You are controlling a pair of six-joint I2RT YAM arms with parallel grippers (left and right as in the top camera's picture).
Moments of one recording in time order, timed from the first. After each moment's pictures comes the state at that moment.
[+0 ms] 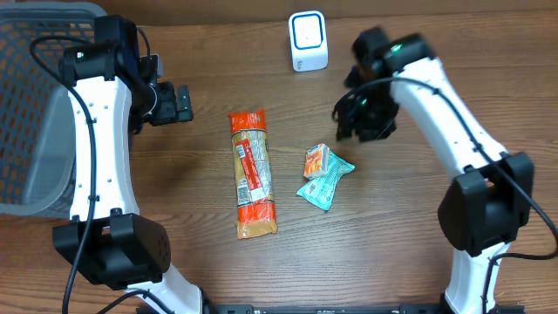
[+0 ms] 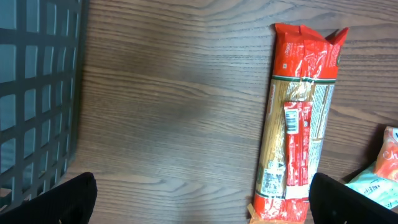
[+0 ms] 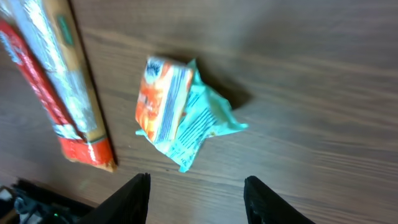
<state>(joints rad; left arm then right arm) 0.16 1.84 1.92 -1.45 0.02 -0.04 0.38 2.08 1.90 -1.40 -0.30 0.26</state>
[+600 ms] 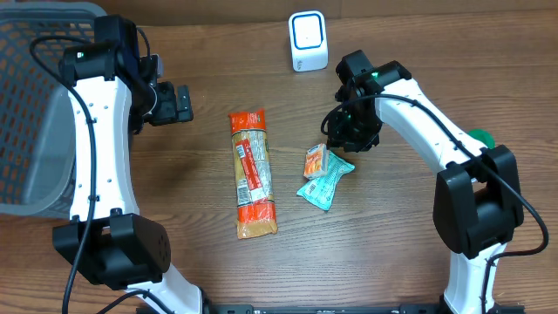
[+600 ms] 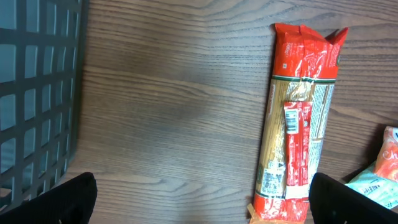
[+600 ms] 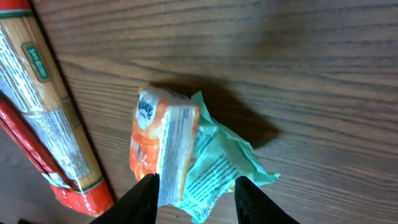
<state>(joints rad) 0.16 1.84 1.92 -1.45 0.02 -0.04 0.42 2.08 1.71 -1.13 -0.31 0.42</state>
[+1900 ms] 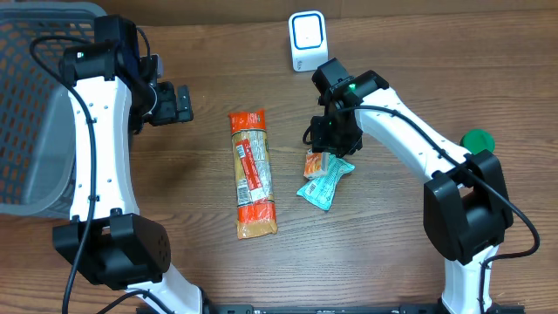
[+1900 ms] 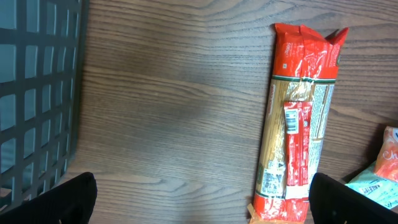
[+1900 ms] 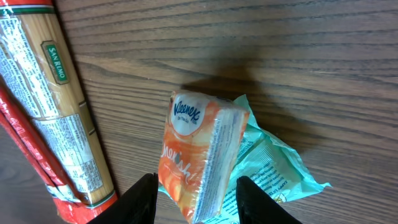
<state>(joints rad) 0.16 1.84 1.92 -1.45 0.02 -0.04 0.52 2.08 1.71 -1.07 -0.23 0.50</state>
